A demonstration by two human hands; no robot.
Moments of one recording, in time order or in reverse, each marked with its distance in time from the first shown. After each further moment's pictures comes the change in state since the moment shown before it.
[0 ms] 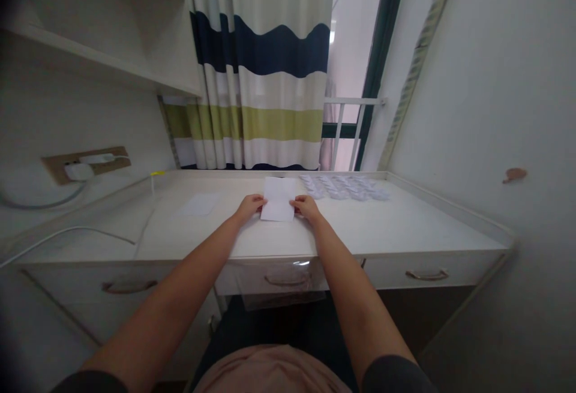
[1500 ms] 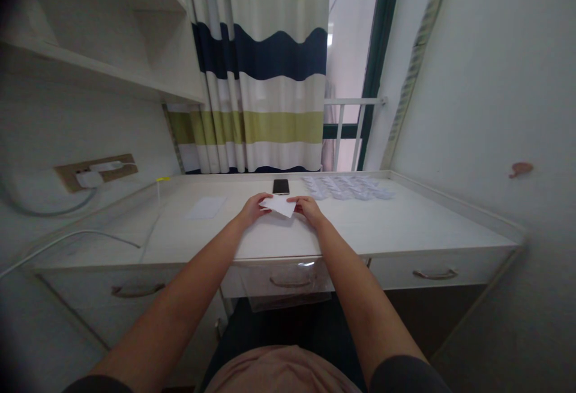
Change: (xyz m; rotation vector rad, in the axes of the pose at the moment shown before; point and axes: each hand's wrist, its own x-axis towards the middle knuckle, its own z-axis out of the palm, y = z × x) left_hand -0.004 0.009 0.000 -0.337 -0.113 -0.066; right_hand -0.001 0.000 0.004 0.177 -0.131 -0.069
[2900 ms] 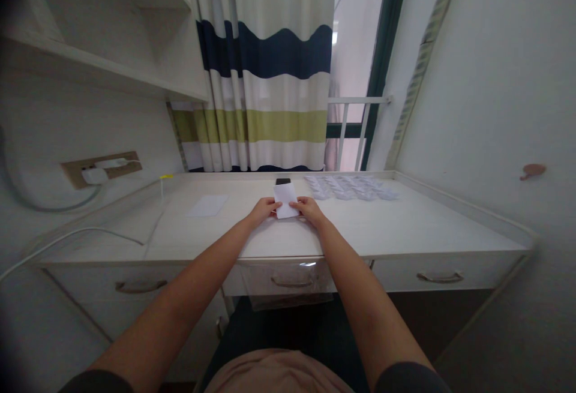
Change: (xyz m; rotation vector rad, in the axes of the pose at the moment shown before) left_hand 0.002 -0.015 0.016 0.240 -0.043 0.028; right_hand 0.000 0.005 -0.001 -0.227 -0.035 0.005
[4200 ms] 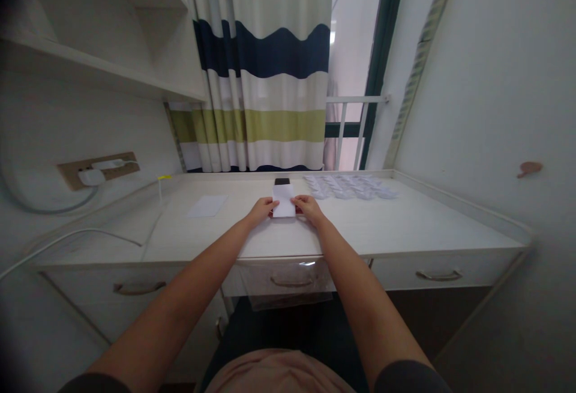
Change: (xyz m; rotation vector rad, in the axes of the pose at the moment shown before) left_hand -0.002 0.004 -0.001 0.228 0.048 0.056; right_hand -0.001 -0.004 0.002 0.120 0.052 0.004
